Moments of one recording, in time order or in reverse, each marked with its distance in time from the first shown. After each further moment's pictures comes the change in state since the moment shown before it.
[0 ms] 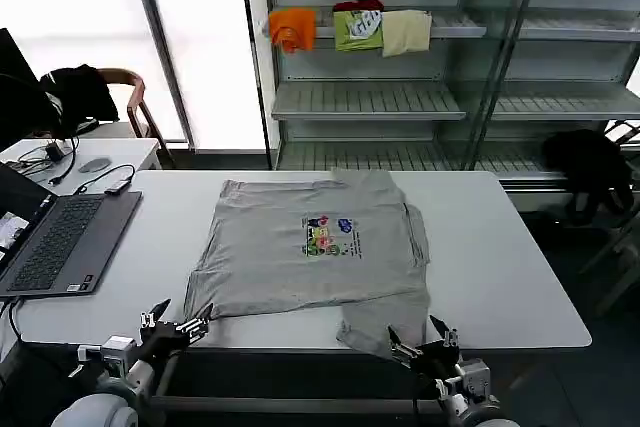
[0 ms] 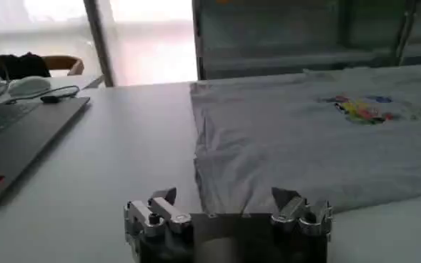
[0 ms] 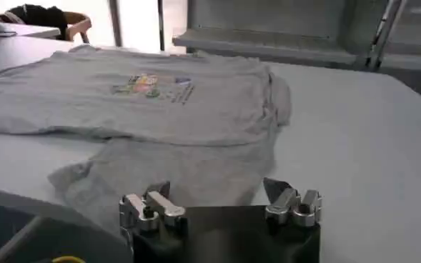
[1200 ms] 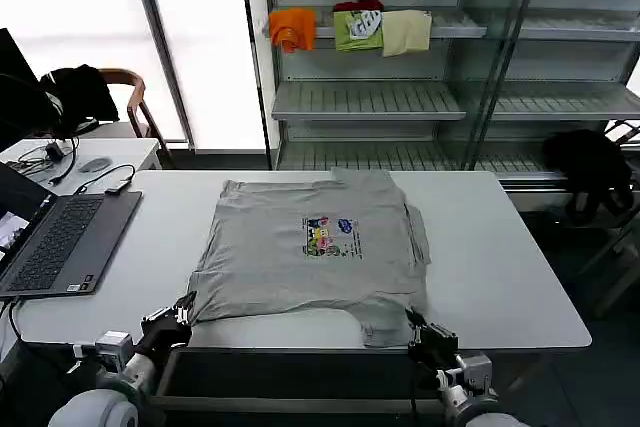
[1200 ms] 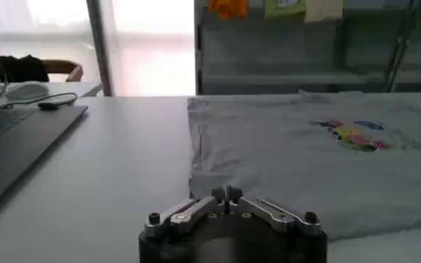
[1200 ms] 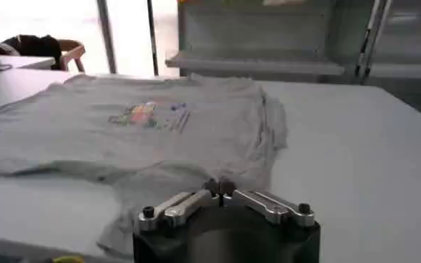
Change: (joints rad) left arm -0.062 -0.019 -0.005 -0.017 -0.095 0.000 -0.012; right arm 0.147 0.075 0.017 0.012 0.063 -0.003 0.054
